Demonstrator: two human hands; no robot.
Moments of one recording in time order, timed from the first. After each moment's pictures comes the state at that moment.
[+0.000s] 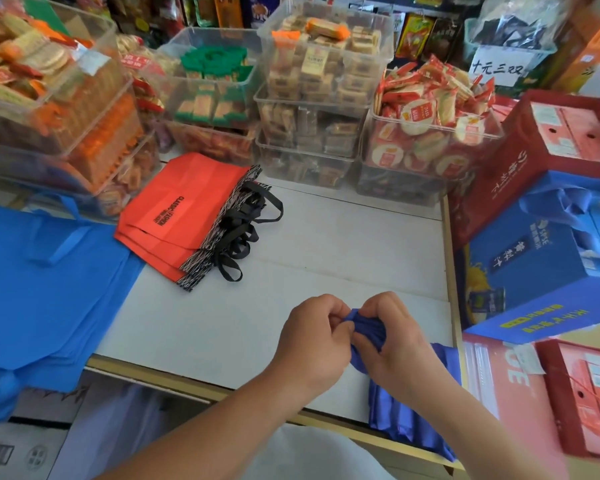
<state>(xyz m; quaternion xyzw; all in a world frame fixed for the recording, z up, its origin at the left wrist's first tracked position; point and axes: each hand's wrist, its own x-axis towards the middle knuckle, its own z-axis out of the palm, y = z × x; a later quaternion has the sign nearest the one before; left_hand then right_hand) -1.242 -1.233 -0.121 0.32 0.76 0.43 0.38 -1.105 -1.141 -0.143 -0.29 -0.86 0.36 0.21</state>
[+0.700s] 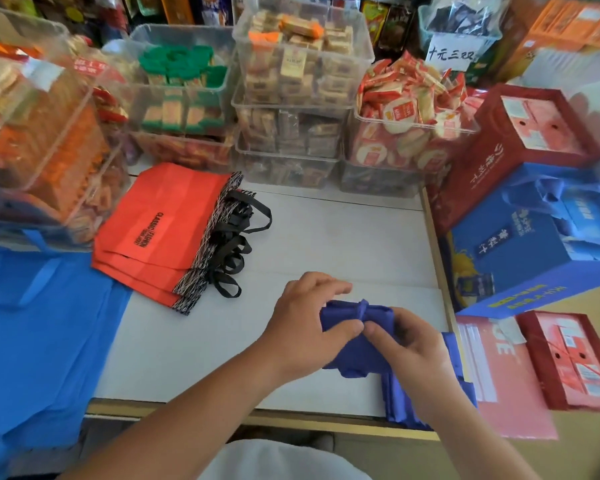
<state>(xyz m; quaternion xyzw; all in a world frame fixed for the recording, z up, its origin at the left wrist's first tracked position) -1.328 -1.233 -0.112 0.51 0.69 0.35 0.38 -1.140 -1.174 -0.122 -0.53 -0.61 0.54 0.24</state>
